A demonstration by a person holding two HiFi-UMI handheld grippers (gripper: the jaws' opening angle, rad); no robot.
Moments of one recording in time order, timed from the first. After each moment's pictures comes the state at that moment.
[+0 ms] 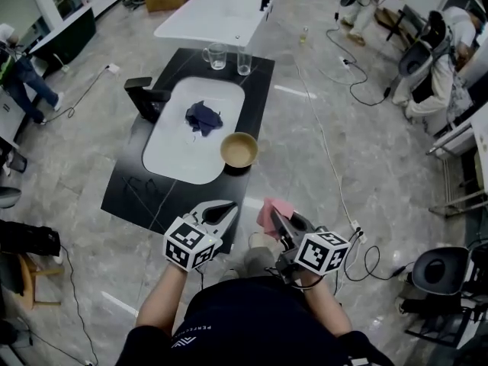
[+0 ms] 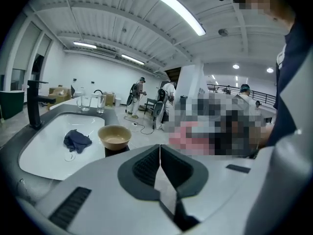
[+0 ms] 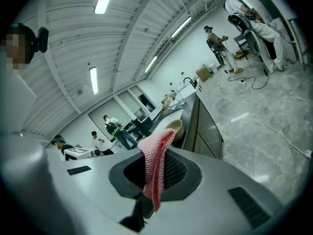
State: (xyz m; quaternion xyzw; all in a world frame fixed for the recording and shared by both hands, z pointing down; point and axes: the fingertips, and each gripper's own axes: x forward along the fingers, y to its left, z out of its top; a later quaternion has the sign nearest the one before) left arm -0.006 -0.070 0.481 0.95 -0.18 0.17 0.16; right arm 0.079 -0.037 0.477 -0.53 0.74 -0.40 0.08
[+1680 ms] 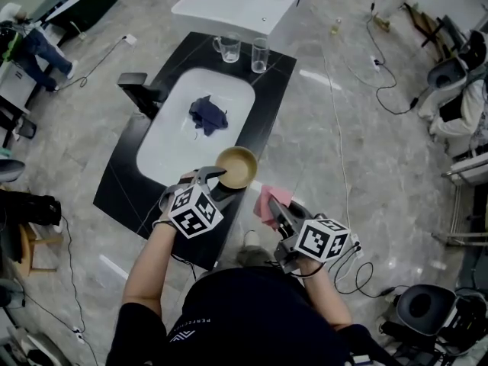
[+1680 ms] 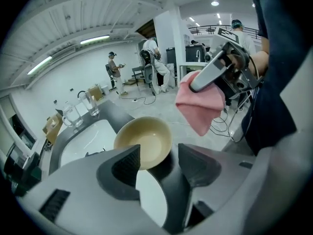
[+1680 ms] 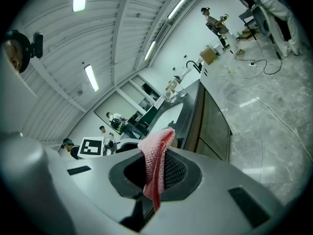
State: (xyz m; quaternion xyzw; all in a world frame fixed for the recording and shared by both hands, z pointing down) left arm 0.034 -0.195 0.550 0.89 -0.13 0.44 -0.04; right arm 0.125 -0.149 0.503 -0.45 0.76 -0.47 0.05
